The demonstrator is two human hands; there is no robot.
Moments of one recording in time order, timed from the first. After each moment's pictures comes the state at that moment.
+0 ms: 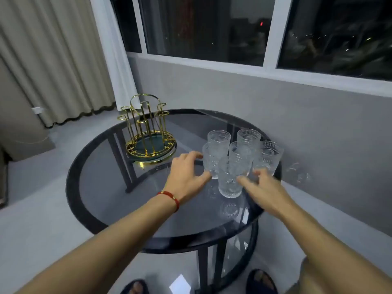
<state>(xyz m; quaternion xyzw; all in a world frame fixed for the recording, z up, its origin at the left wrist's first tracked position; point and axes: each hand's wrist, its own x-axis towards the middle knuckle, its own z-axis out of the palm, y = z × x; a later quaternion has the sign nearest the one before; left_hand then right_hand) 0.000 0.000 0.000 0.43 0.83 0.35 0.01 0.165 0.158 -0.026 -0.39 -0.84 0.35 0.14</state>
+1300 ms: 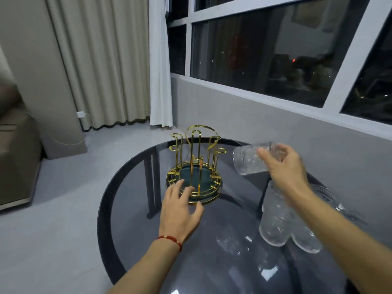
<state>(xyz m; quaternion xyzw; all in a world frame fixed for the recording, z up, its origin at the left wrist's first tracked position) -0.162 -0.050 -0.075 0.29 0.87 0.37 -0.12 -0.046 0.175 0.056 -0.31 -0.78 0.41 0.36</state>
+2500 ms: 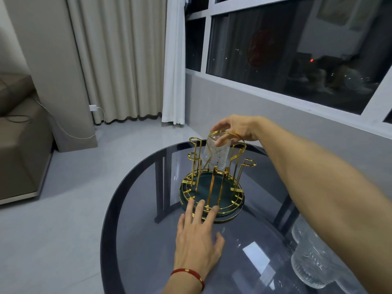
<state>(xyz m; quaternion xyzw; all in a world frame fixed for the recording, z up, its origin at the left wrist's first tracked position) -0.175 -0.039 -0.104 0.31 0.92 0.23 -0.06 -0.306 0.188 0.122 -0.08 -0.93 0.35 -0.09</state>
